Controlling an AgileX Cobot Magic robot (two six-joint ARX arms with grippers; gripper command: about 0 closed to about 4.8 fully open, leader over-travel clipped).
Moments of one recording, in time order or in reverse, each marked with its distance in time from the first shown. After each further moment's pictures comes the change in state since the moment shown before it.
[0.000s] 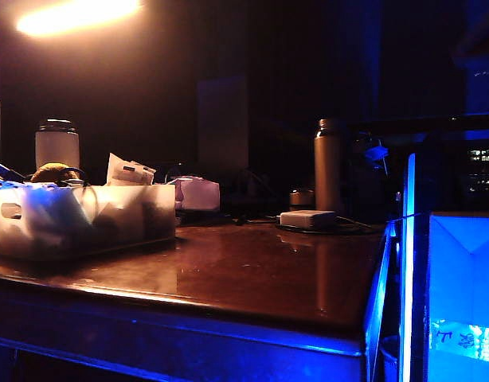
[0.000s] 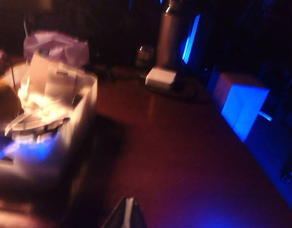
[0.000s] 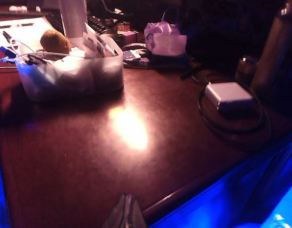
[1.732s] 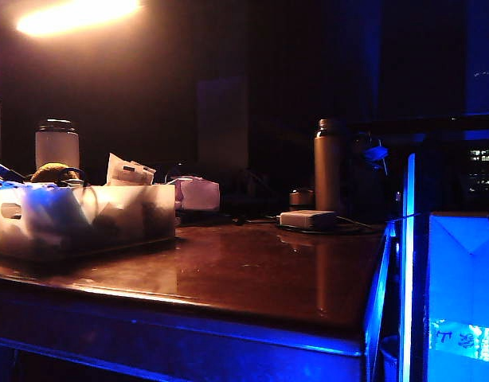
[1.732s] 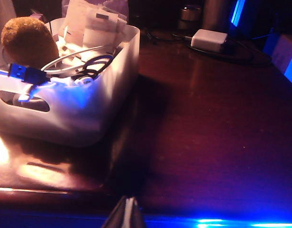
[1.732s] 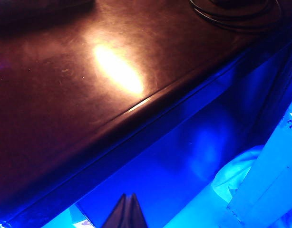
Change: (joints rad) left arm 0.000 0.001 -0.224 0.163 -0.137 0.068; right arm 0.000 -0.145 -0.271 -0.075 0.073 0.132
